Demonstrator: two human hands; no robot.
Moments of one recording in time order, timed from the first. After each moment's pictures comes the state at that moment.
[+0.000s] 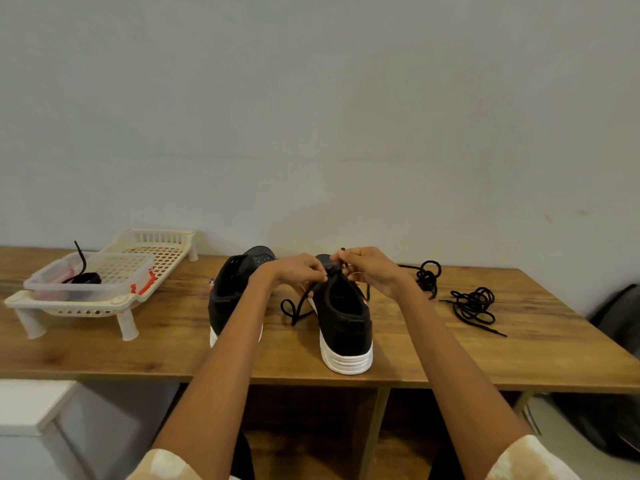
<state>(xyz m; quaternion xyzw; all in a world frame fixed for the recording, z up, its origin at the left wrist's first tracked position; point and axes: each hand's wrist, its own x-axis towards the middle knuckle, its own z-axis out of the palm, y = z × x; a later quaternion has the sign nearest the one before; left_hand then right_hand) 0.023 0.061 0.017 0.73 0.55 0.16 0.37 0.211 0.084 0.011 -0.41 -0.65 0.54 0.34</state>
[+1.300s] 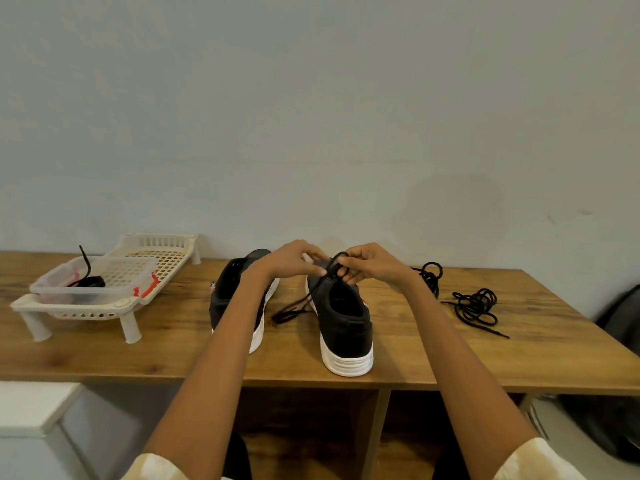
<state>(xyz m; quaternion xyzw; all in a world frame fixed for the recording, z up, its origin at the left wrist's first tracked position) 0.014 0.050 0.035 0.78 0.54 0.22 0.21 0.221 0.082 0.023 -0.37 -0.76 0.46 0.29</state>
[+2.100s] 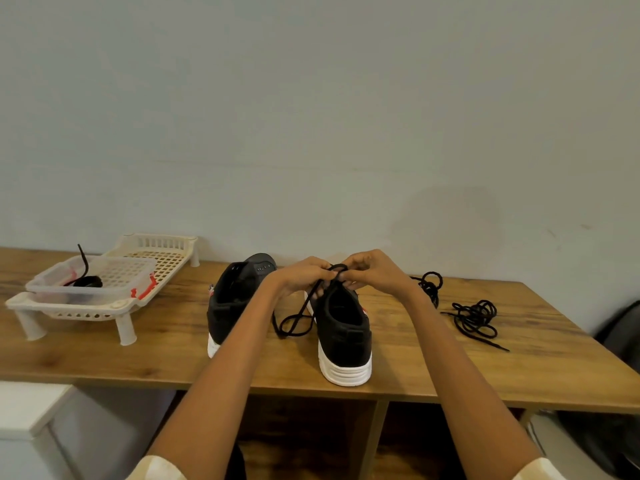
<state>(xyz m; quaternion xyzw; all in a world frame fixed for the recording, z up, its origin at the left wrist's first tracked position) 0.038 0.059 0.016 0.68 0.52 0.27 0.44 0.223 0.082 0.020 -0.36 -0.79 0.39 0.31</state>
